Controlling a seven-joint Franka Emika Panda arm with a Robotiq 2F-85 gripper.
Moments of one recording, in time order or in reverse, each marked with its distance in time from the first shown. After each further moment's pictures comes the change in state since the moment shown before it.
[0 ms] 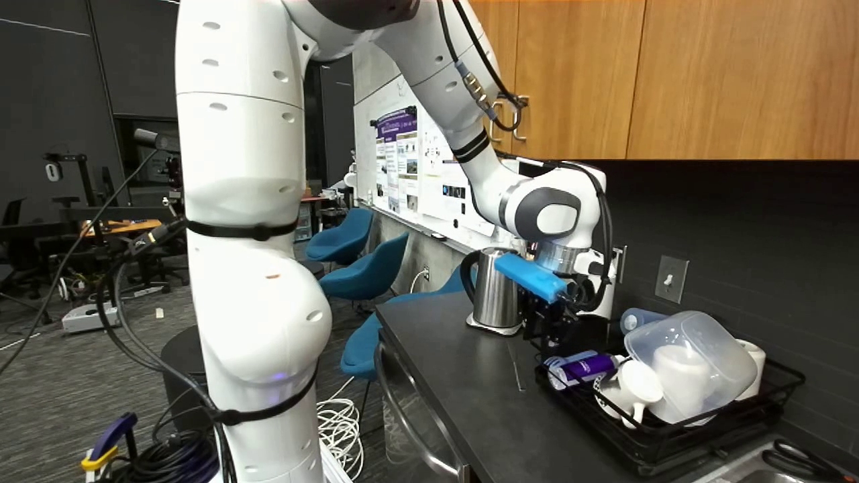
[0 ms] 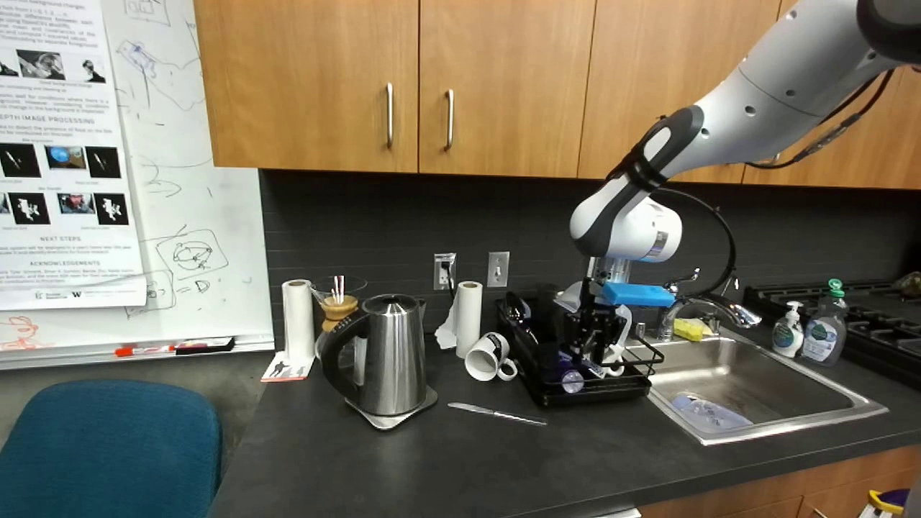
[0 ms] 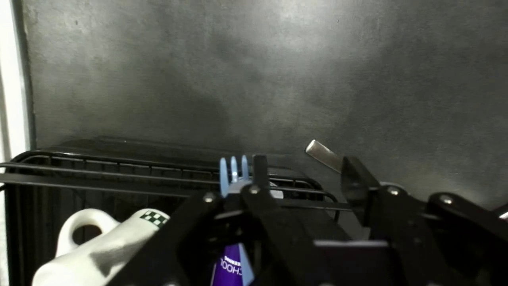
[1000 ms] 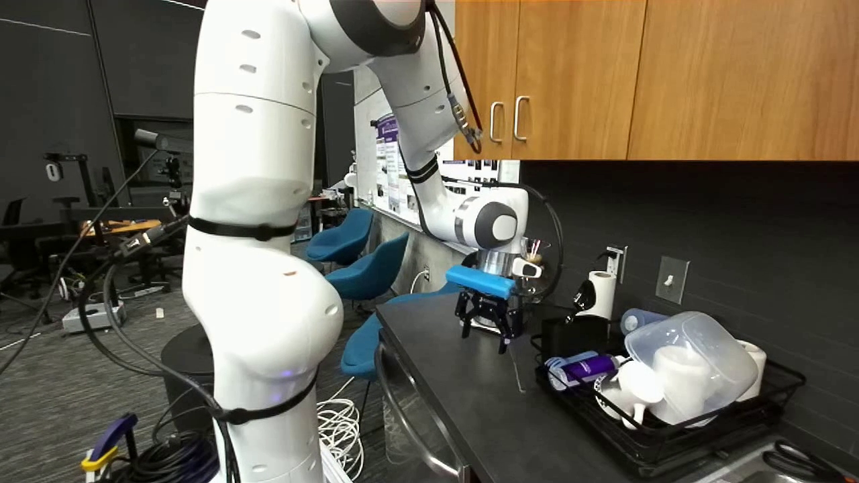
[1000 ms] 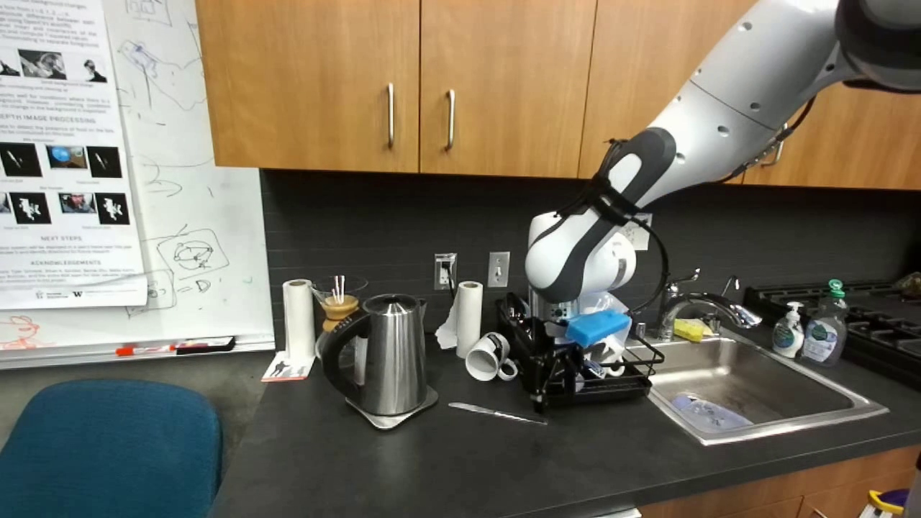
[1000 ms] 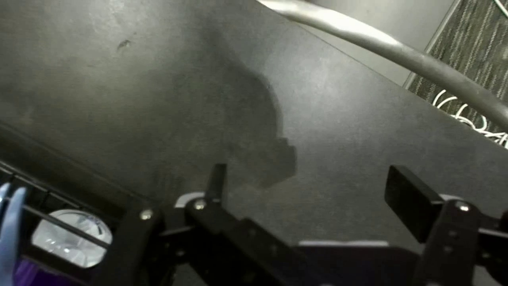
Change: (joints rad) arm 0.141 0.072 0.135 -0.023 -0.175 -0.003 0.032
